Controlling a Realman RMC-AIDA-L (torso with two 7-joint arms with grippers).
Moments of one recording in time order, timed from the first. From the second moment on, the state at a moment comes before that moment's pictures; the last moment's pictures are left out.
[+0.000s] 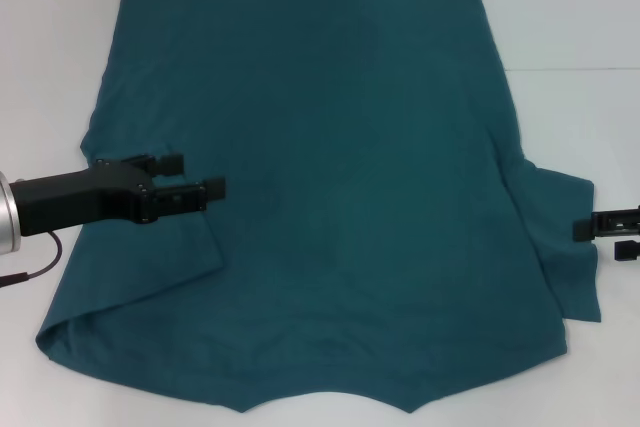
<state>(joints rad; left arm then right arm) -0.46 -2.16 0.60 0.98 2.06 1.52 -1.78 0.60 1.89 -0.61 -0.66 -2.43 -1.43 2.45</state>
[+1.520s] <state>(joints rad) -0.45 -2.16 0.60 0.98 2.04 1.51 -1.78 0.63 1.90 -0.60 -0.57 -2.42 -1.34 2.48</state>
